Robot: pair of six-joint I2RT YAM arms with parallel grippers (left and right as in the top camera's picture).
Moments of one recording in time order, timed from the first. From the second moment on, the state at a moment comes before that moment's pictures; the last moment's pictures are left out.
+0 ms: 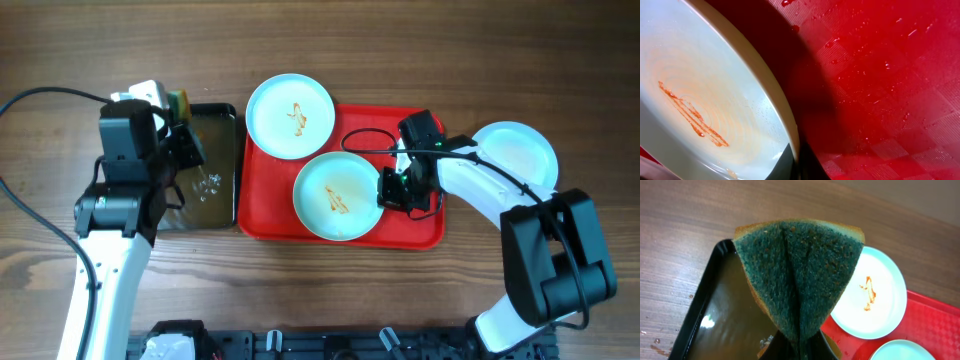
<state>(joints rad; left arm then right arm) 0.00 1.14 0.97 -0.55 0.01 -0.30 0.31 1.78 0.96 -0.66 -0.37 0.46</state>
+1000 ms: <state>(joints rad) 0.00 1.13 0.97 -0.60 0.01 -0.29 0.31 1.78 0.96 -0.66 -0.37 0.47</state>
